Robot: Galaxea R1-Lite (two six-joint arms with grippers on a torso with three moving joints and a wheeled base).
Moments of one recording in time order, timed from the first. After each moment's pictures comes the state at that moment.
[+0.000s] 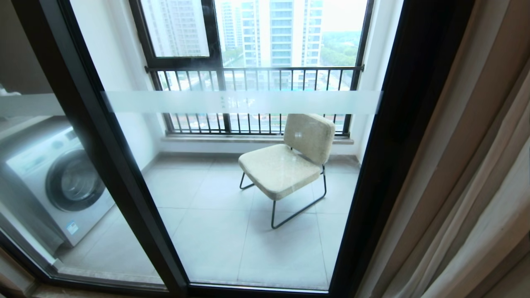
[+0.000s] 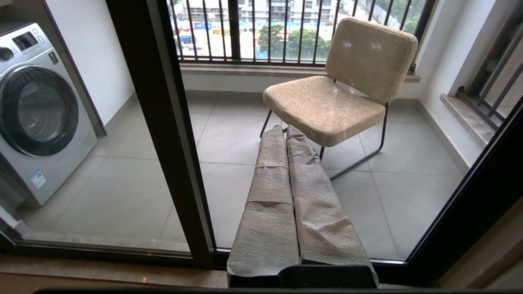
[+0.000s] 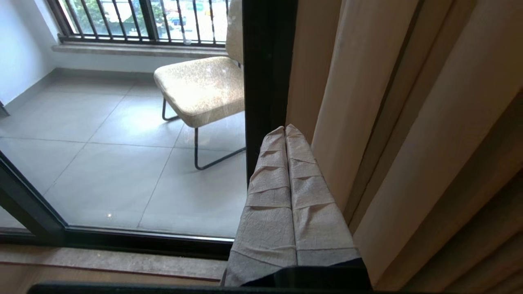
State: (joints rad) left arm 0.00 0.00 0.00 0.00 0.00 -0.03; right arm 0.00 0.02 -0.01 0.02 -0.01 -0.03
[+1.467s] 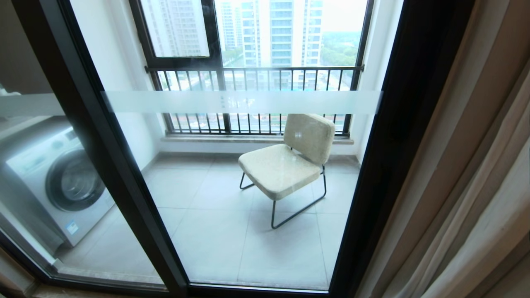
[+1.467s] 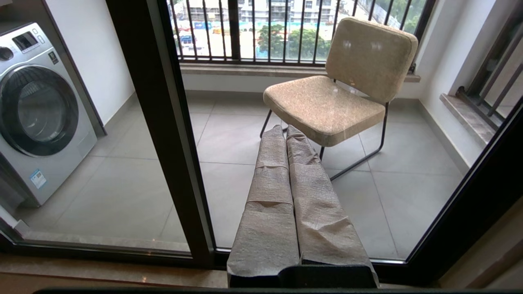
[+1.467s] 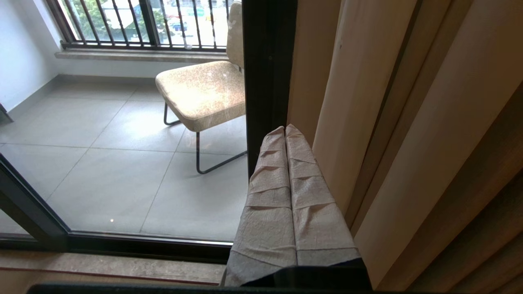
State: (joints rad) left arm 0.00 0.00 0.00 0.00 0.00 -0.03; right arm 0.00 0.00 -0.01 0.02 -0.01 -0.02
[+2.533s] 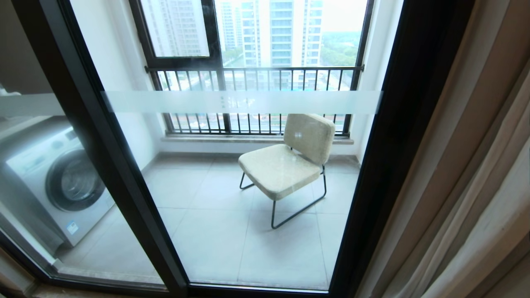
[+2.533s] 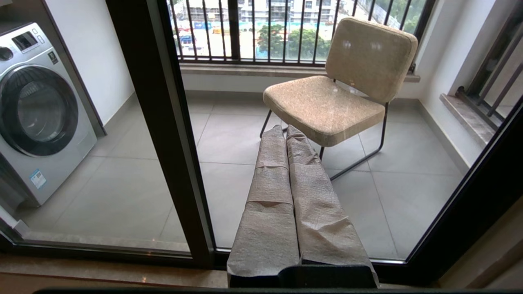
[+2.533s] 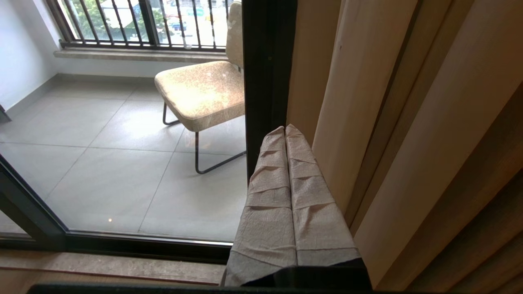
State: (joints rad) left arm 0.00 0.00 0.00 0.00 0.00 -0.03; right arm 0.00 0.00 -0.01 0.02 -0.01 -0.03
